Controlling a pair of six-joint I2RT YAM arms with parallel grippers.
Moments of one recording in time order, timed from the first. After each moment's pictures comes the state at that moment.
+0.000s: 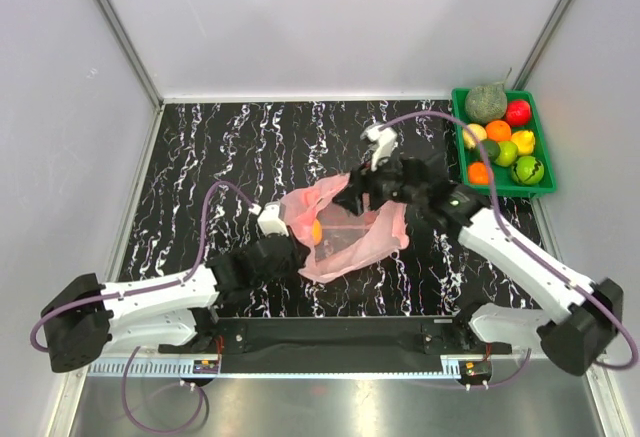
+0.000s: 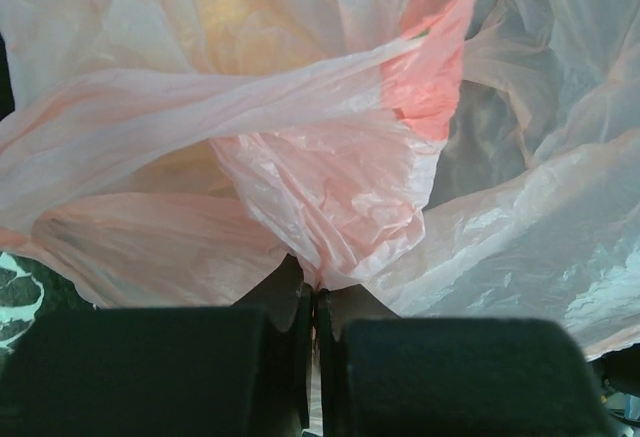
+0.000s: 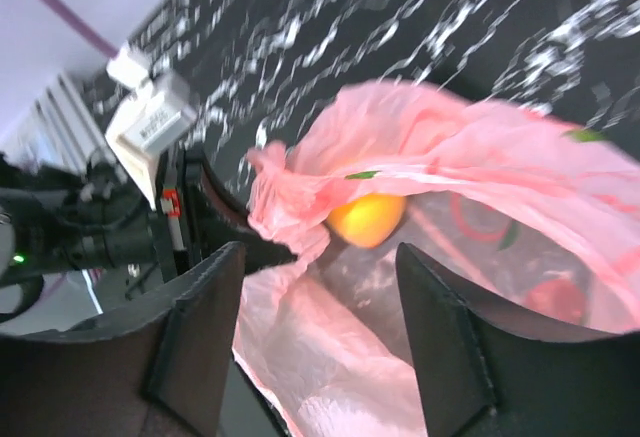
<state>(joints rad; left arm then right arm) -1.05 1.03 0.44 -0.02 -0.42 -0.94 0.64 1.15 1.07 -0.28 -0.33 0.26</state>
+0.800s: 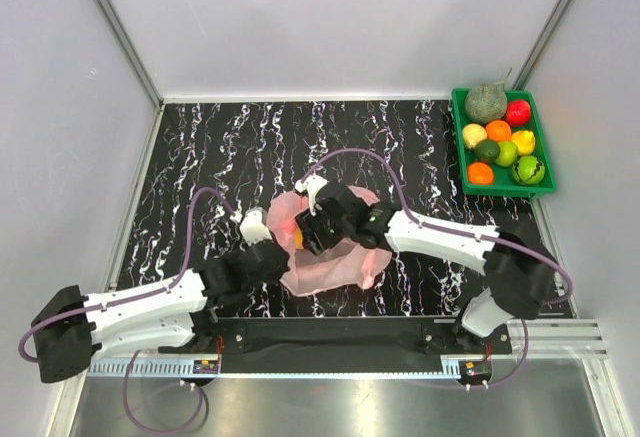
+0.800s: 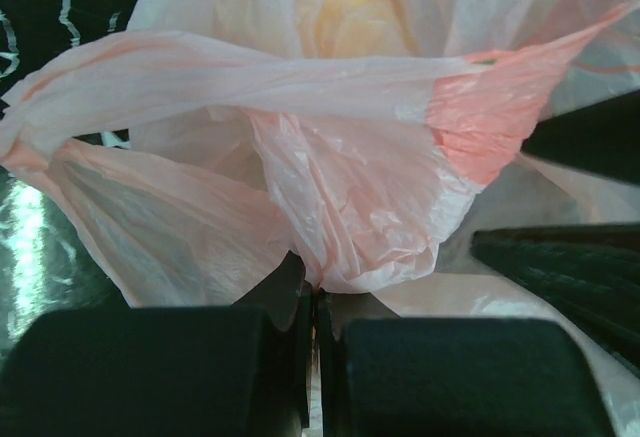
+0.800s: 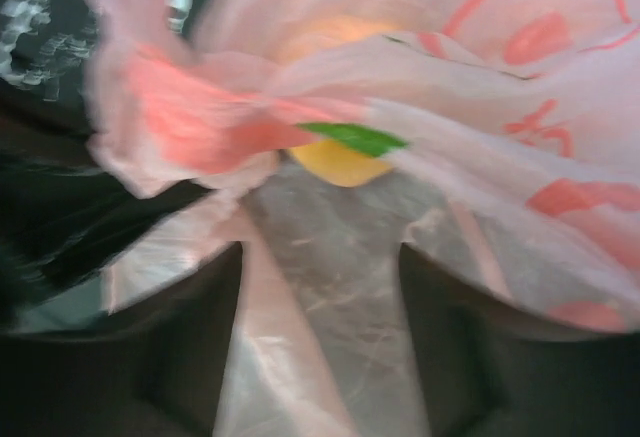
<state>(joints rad) -1.05 0.92 0.42 -0.28 -0.54 -1.05 0.98 1.56 1.07 -0.25 -0.05 0.26</state>
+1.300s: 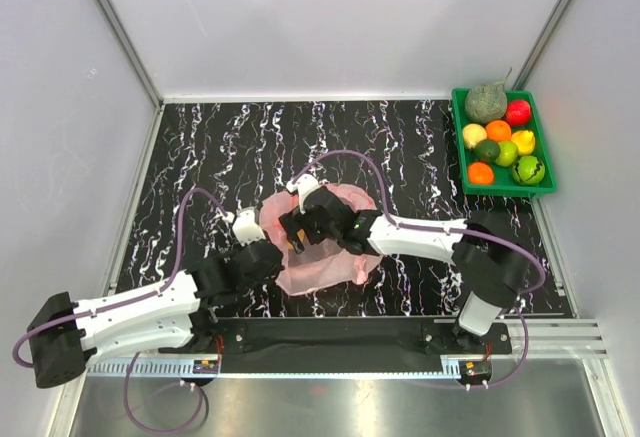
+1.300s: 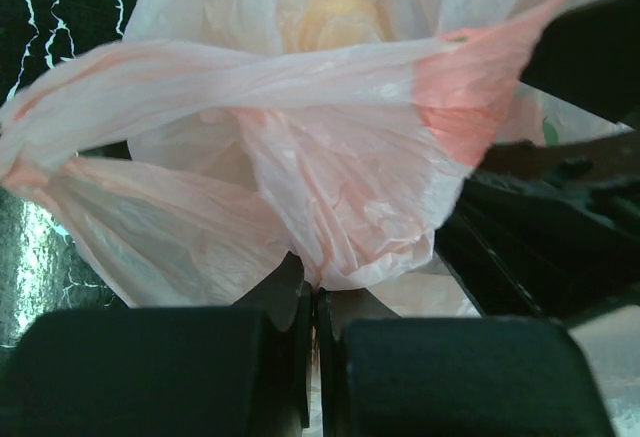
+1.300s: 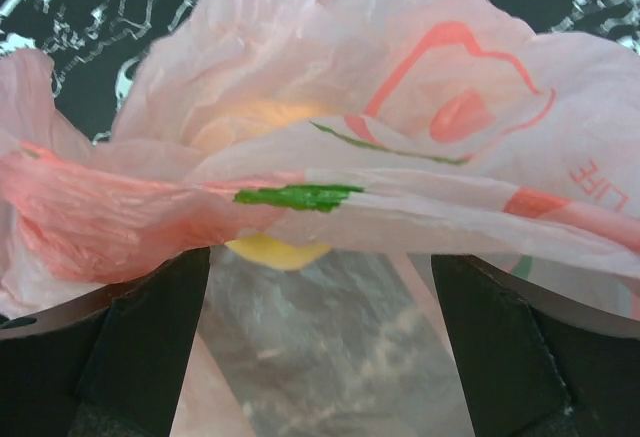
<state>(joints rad) -1.05 0.85 0.44 -0.39 -0.59 -1.07 1.02 1.70 1.05 0.00 0.14 0.24</state>
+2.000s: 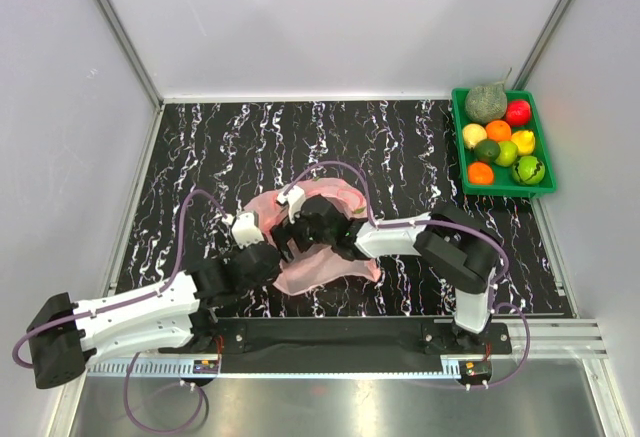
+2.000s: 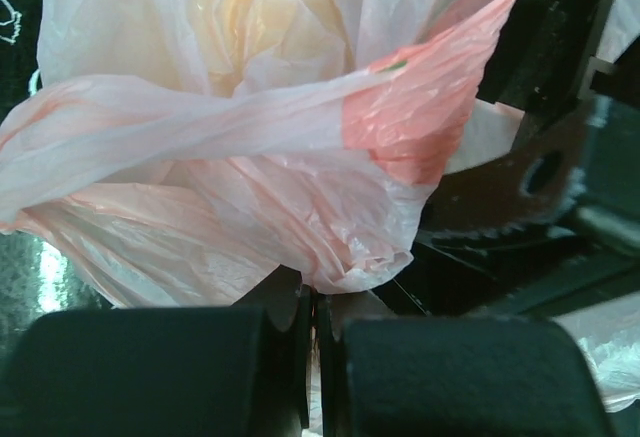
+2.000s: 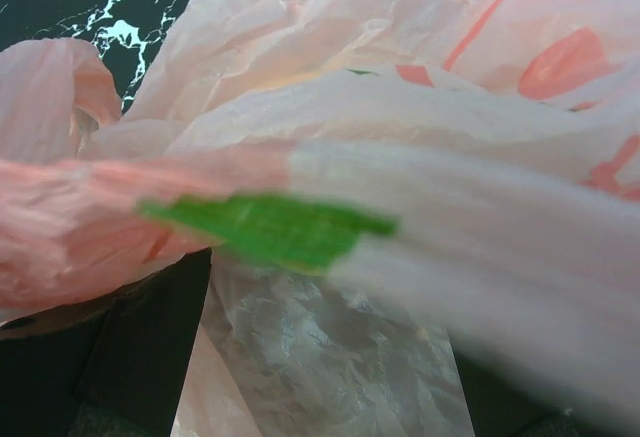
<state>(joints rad) -1.05 0.85 0.43 -0.42 -0.58 -1.08 1.01 1.86 0.99 0.35 -0.10 0.21</state>
